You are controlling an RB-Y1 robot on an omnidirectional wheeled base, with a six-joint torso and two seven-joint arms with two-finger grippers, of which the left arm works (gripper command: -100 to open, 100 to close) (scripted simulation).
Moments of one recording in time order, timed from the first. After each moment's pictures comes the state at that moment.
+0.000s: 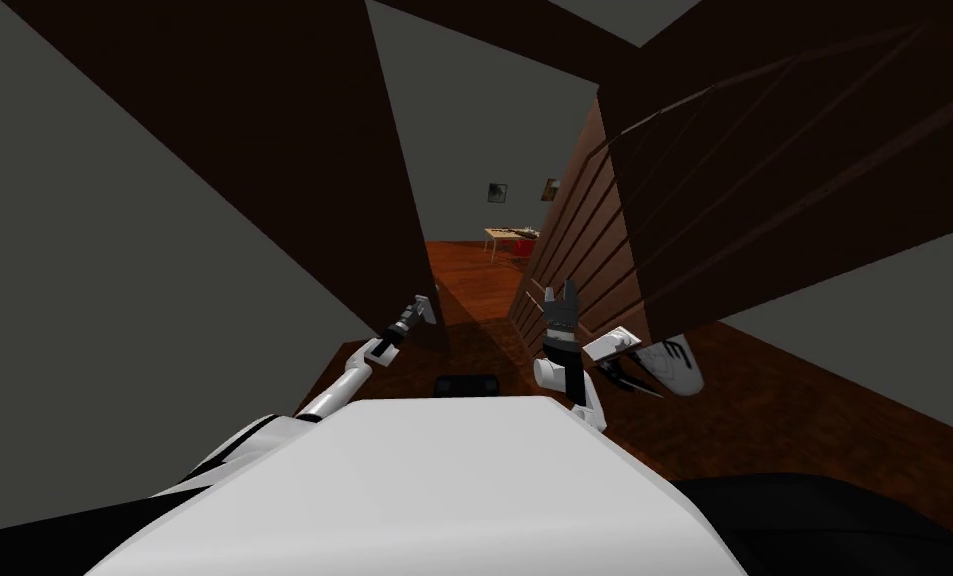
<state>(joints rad) -0.10 0.48 -0.20 -1.05 -0.12 -0.55 0.60</state>
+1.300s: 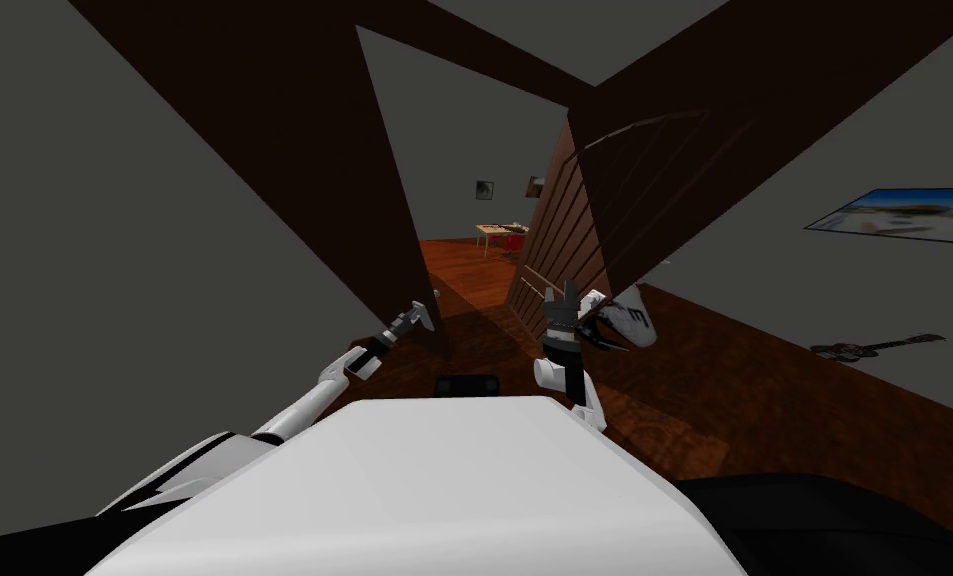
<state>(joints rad) -0.02 0.63 -0.28 -1.07 -0.16 -0.77 0.73</state>
